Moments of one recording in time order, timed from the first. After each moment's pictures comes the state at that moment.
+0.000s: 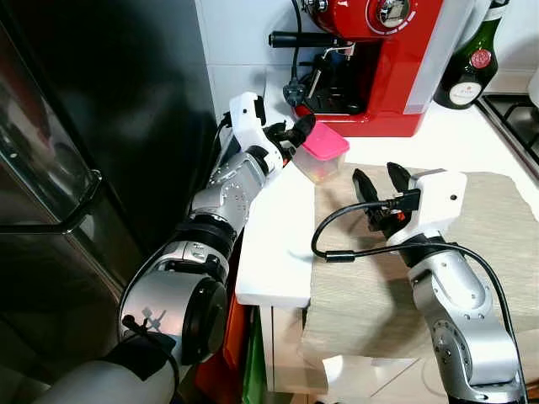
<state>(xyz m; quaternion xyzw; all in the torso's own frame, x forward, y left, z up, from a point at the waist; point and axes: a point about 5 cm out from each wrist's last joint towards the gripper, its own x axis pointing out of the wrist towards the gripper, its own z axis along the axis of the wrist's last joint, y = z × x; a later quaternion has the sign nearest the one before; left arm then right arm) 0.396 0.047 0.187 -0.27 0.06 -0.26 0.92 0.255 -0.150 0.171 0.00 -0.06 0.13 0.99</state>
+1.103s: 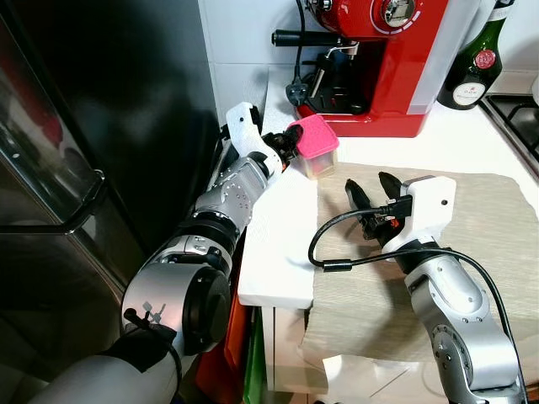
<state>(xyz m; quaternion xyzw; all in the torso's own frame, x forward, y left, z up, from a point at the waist) 0.399 0.051 0.178 -0.32 0.10 -0.20 0.92 0.256 -0.146 0.169 0.00 -0.05 0.14 0.99</state>
